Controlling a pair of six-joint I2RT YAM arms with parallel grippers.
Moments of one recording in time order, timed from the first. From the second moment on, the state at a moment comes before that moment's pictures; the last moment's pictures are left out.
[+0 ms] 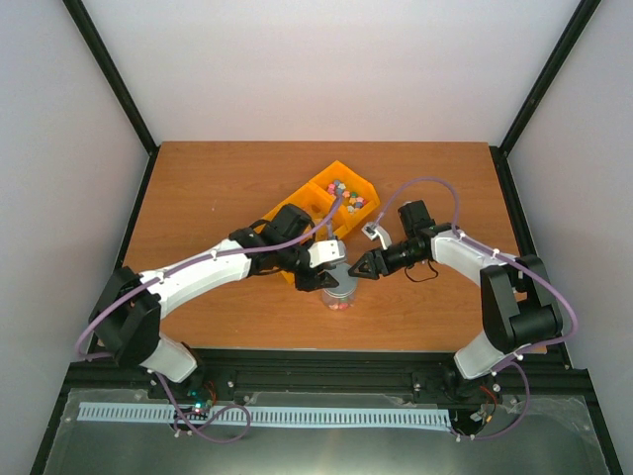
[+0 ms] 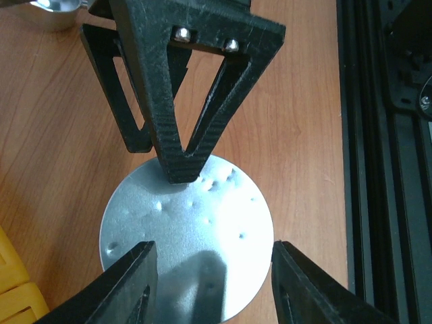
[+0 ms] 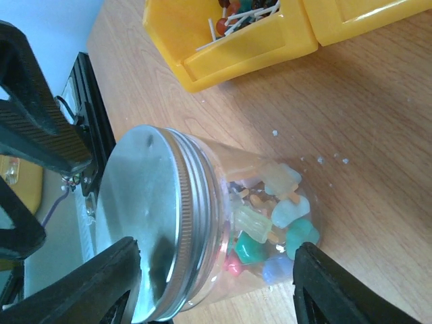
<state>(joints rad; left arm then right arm) -0.77 1.49 1.05 -0.47 0.52 0.44 0.31 1.58 0.90 -0.53 -0.95 -0.14</state>
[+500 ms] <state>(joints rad) -0.77 1.53 1.00 -0.44 0.46 0.56 0.31 1.62 0.88 -0.48 -0.98 -0.19</state>
